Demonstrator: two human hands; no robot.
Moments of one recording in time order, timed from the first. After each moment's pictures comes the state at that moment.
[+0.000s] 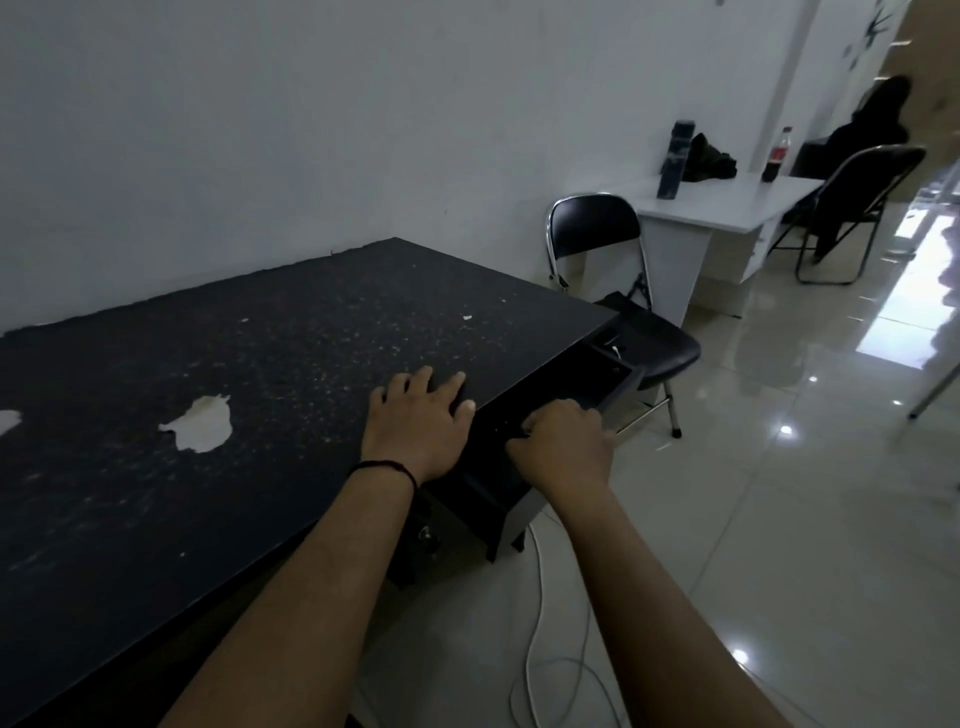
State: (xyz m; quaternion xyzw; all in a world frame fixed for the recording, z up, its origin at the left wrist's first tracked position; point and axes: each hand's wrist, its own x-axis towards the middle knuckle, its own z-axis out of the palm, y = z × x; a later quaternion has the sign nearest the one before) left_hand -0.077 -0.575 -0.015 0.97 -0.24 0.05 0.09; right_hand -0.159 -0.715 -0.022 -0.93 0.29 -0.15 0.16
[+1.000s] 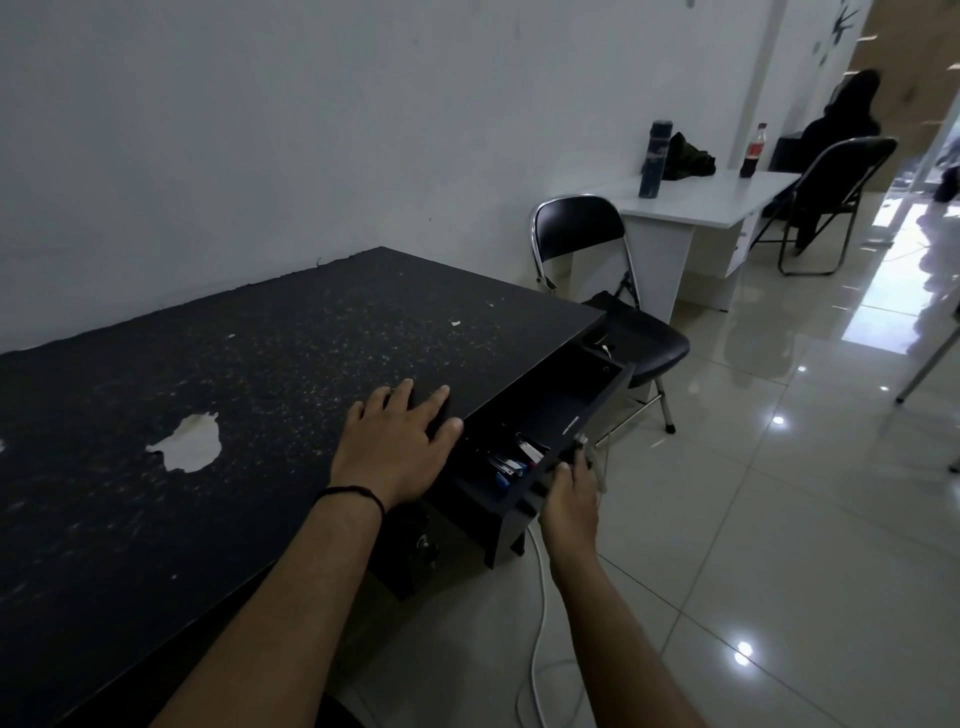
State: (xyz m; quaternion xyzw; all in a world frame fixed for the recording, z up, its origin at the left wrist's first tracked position) left_hand -0.081 -0.554 -0.014 0.96 -0.26 0.03 0.07; right_hand -0.176 -0.712 -0.106 -0.62 0.37 -0.26 0.65
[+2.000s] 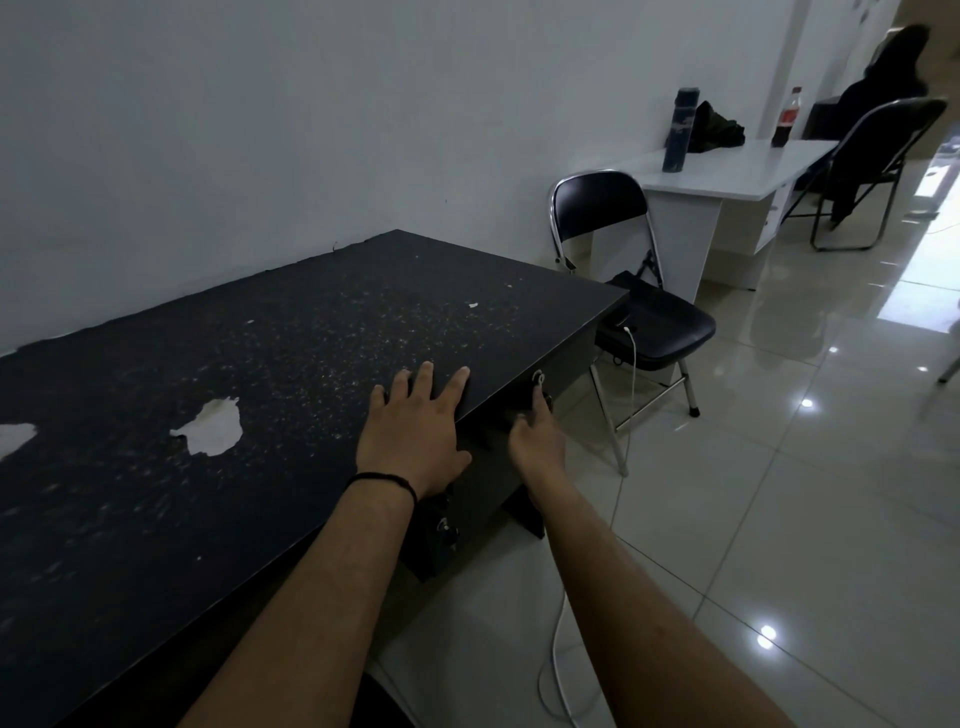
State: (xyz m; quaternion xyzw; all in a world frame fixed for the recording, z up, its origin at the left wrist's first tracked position) left_hand -0.088 -0.560 -0.017 0.96 -0.27 0.07 -0.03; right_hand -0.110 -0.704 -0.087 -0.74 0.29 -0.17 0.59
